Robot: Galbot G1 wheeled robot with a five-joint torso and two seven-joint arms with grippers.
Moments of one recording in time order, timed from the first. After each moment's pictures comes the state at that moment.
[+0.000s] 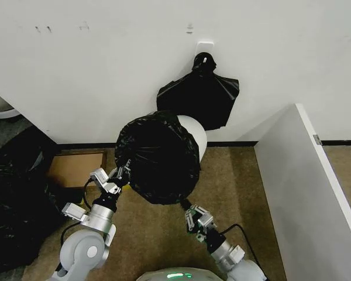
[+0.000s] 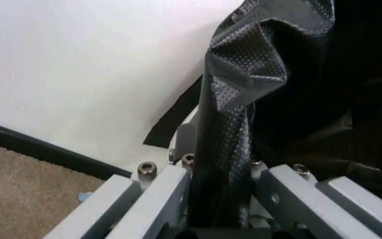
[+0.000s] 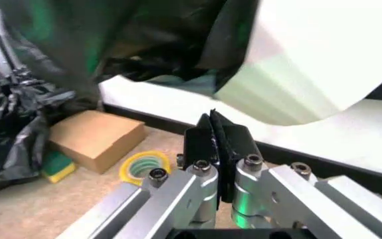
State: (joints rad) left arm 1.42 -1.13 -0.43 -2.10 -1.00 -0.11 0.10; right arm -1.40 1.13 0.04 1.84 0.12 0.45 -0.01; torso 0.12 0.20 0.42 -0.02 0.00
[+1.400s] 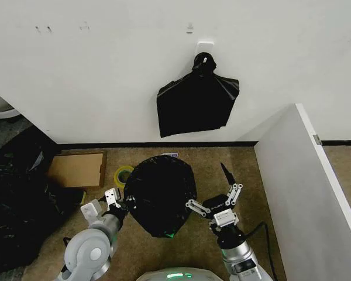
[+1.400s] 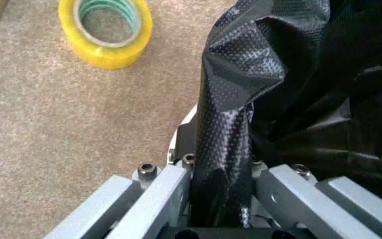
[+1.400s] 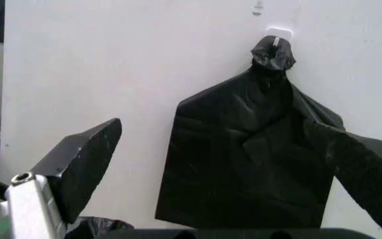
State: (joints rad) left arm 1.41 -1.17 -0.37 -2.15 -1.02 0.47 -0.53; right arm -1.51 1.16 0.07 2.12 -0.35 0.49 0.37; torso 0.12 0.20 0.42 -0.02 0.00
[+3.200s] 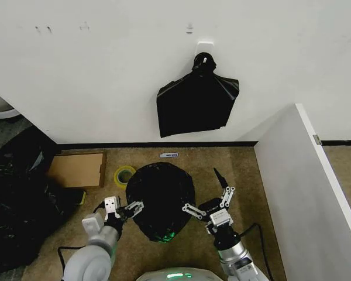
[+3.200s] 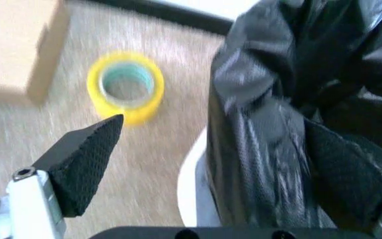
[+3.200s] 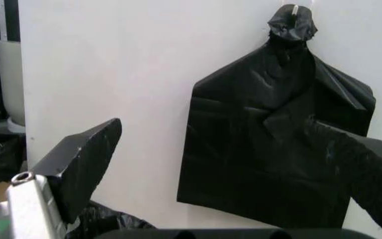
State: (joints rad) left arm 1.56 -1.15 -0.38 -2.10 -0.57 0.16 -0.25; right arm -1.50 1.15 0.06 2.09 -0.25 0.48 0.31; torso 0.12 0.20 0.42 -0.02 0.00
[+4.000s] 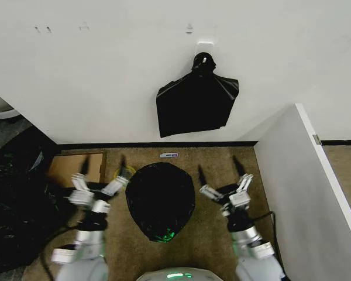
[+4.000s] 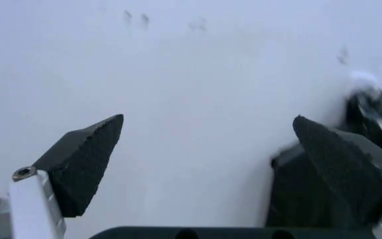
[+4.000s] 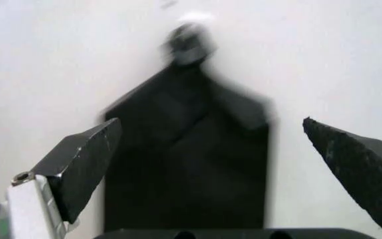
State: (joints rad) left arm 1.62 -1.34 -0.61 -2.27 -0.36 -0.52 0.00; right arm -1.49 1.34 0.42 2.14 0.00 0.49 0.06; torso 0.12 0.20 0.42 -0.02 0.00
